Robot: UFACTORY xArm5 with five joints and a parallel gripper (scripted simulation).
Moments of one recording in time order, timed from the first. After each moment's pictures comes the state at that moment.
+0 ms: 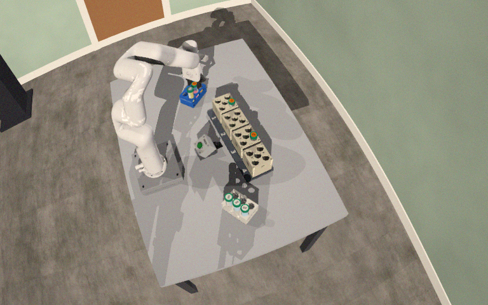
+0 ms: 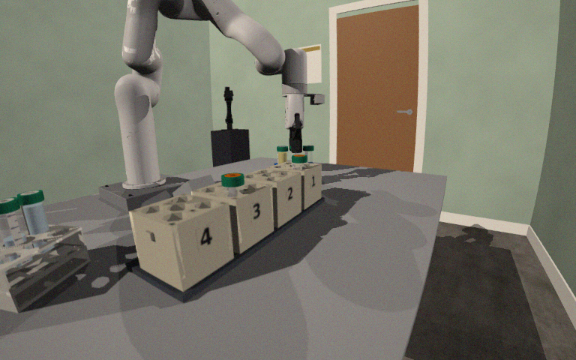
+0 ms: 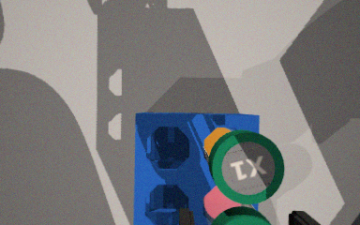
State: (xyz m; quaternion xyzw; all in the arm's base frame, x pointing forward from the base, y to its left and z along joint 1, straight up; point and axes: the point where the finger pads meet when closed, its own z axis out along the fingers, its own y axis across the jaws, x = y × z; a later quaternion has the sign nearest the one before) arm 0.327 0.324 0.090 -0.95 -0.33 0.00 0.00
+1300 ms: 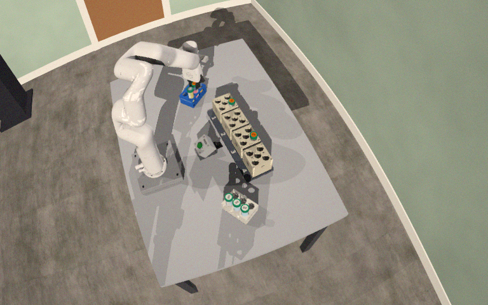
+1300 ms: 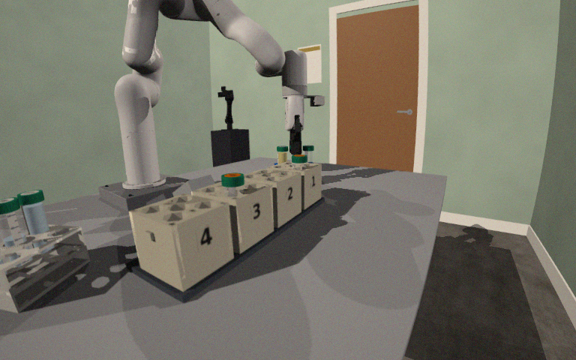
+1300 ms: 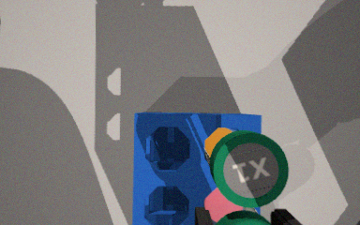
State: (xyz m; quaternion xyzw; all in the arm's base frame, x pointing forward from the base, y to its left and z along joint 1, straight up) arm 0.327 0.324 0.085 -0.95 -0.33 0.00 0.00
